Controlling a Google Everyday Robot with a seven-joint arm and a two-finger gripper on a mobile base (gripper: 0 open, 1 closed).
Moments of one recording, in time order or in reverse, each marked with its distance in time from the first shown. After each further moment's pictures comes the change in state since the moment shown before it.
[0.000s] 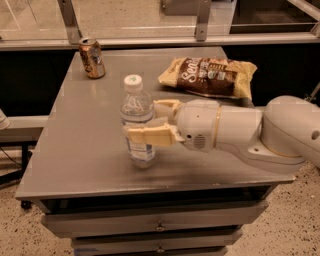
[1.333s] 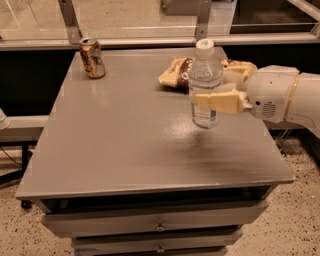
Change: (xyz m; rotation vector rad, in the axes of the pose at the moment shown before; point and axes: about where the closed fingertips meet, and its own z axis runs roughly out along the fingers) arm -0.031 -0.095 -0.115 0.288 0.087 -0.129
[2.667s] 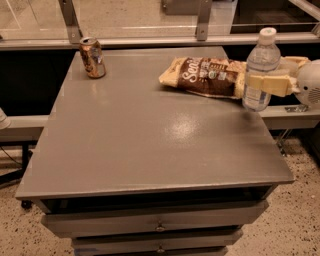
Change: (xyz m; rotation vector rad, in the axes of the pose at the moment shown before) arm 0.044 -0.138 -0.077 0.297 0.037 0.022
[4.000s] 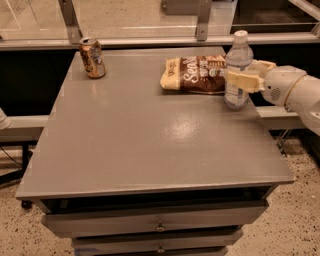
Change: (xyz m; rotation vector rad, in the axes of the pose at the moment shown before) arm 0.034 -0.022 0.078 0.021 -0.111 0.104
